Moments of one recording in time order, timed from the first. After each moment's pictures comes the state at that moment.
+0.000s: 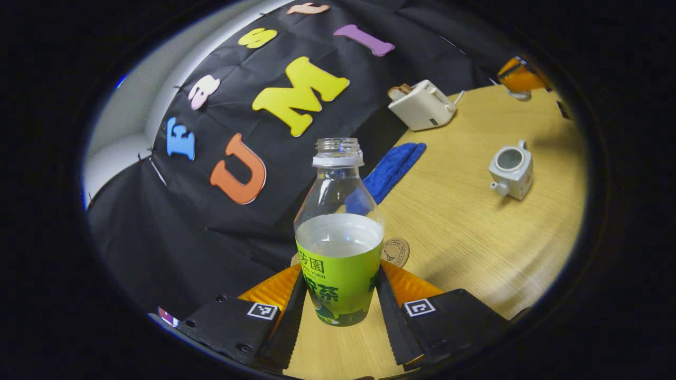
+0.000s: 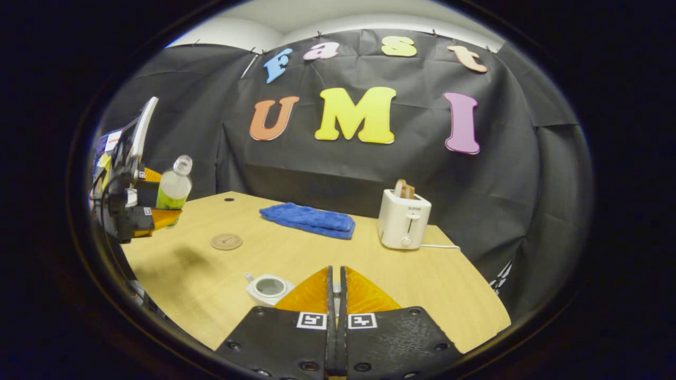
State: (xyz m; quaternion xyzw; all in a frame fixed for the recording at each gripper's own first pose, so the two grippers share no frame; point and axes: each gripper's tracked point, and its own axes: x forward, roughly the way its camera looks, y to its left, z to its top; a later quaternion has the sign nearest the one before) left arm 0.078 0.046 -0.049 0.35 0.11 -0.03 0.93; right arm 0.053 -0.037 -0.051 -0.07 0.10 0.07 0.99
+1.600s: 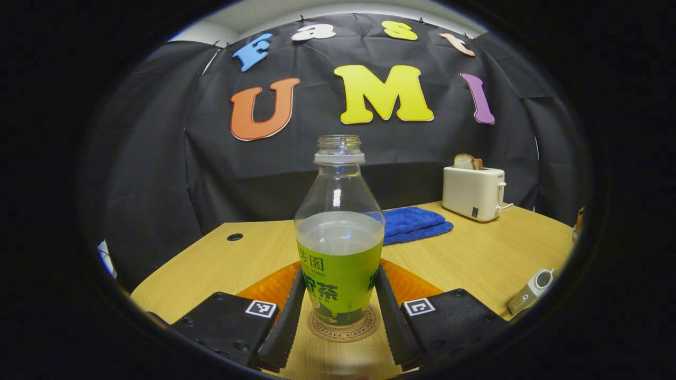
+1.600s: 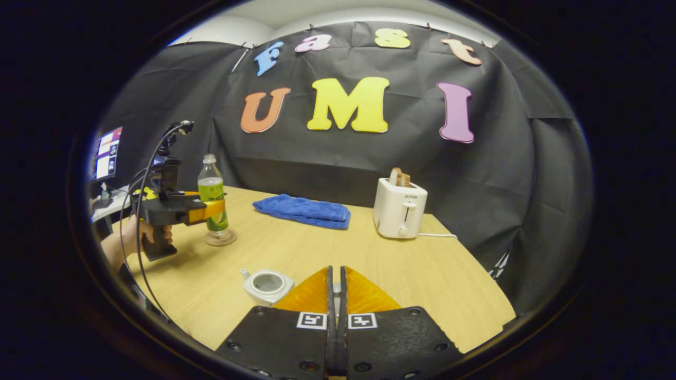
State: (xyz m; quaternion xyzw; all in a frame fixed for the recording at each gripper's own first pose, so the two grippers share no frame) left arm 0.206 0.030 -0.089 0.03 0.08 -0.06 0.99; right arm 0.056 -0.044 -0.064 -0.06 0.13 0.04 0.99
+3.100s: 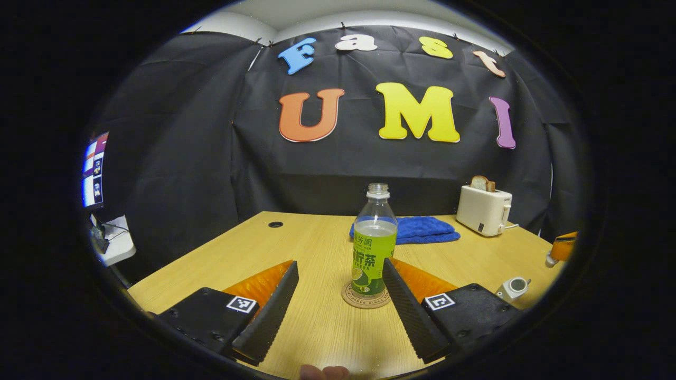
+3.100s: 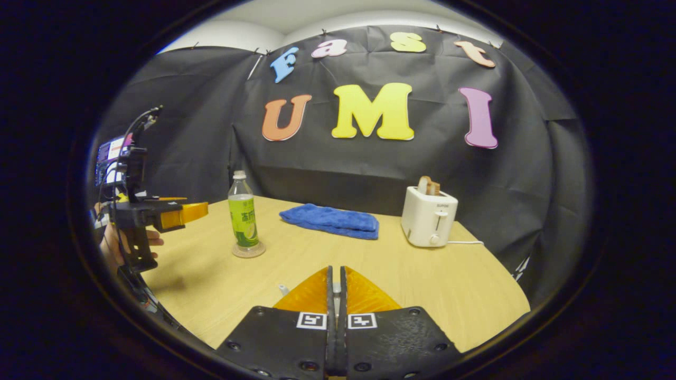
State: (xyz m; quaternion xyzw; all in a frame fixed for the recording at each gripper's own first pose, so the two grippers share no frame) left arm 0.092 0.090 -0.051 -0.03 0.07 0.02 1.00; right arm 0.063 0.021 -0.061 -0.05 0.11 0.11 0.99
